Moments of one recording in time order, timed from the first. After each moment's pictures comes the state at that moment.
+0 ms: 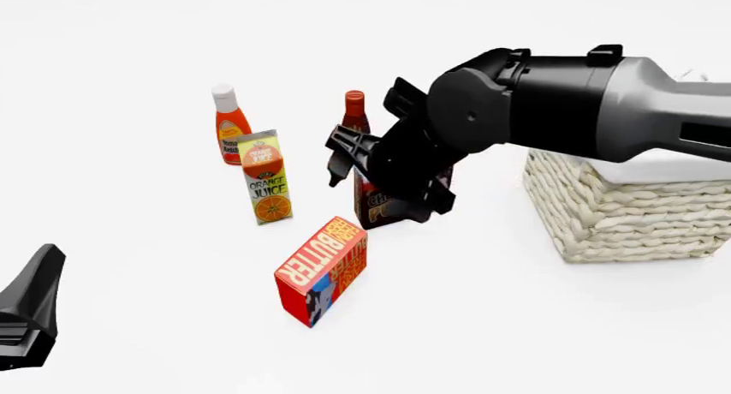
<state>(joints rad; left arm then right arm) 0.00 0.00 0.00 0.00 0.00 0.75 1.68 -1.29 0.66 1.05</state>
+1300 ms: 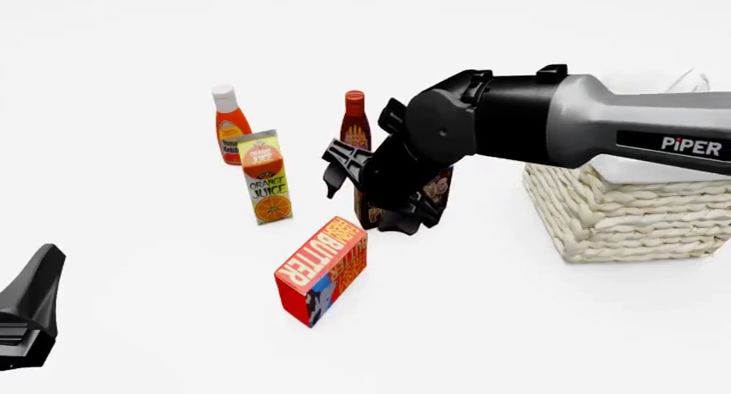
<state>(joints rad) 0.00 0.00 0.00 0.00 0.00 0.75 1.77 -1.32 0.65 1.14</state>
